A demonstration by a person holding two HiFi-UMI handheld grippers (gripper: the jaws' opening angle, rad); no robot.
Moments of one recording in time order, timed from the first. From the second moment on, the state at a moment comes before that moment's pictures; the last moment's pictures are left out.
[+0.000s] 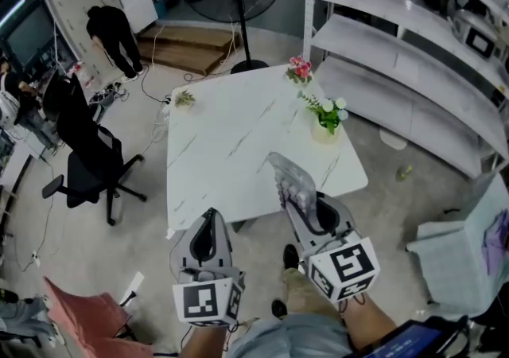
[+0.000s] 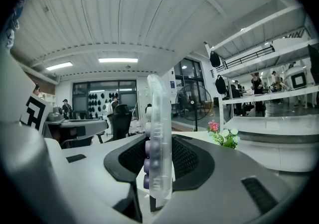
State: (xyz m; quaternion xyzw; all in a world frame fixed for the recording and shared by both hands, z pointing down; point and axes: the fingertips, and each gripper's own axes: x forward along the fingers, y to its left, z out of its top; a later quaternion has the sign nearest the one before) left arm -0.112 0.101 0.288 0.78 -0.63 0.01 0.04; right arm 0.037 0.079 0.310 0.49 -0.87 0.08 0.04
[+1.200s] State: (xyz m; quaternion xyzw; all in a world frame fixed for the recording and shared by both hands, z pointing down) left arm -0.094 -0.118 0.253 0.74 -0.68 0.02 -0.01; right arm 0.041 -0.159 0.282 0.42 -0.91 0.08 0.01
